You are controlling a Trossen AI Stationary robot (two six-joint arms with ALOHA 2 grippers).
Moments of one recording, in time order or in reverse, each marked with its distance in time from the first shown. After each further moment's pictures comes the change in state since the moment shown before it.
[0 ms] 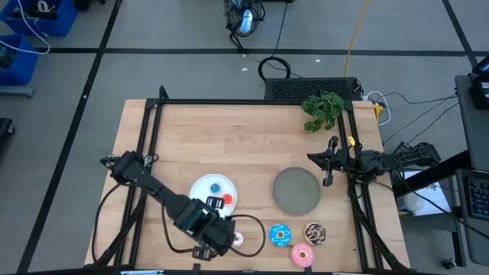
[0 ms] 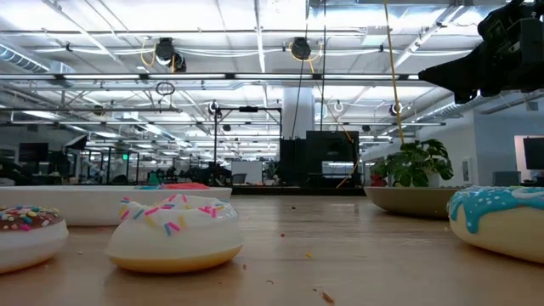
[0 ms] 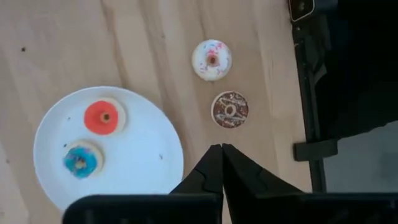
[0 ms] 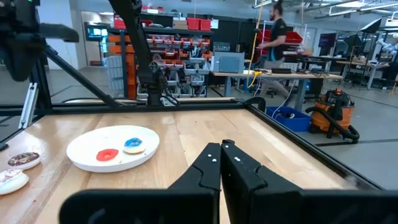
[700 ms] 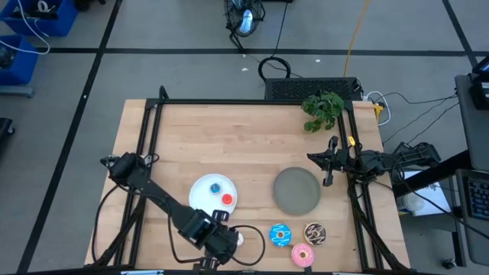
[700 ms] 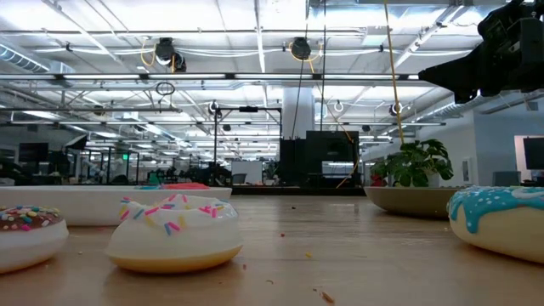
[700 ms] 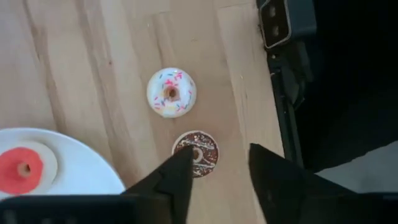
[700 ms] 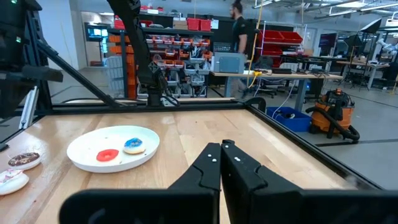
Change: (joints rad) left arm -0.035 0.001 -0.248 0.389 0.026 -0.052; right arm 0.000 0.000 0.000 0.002 -0.001 0.000
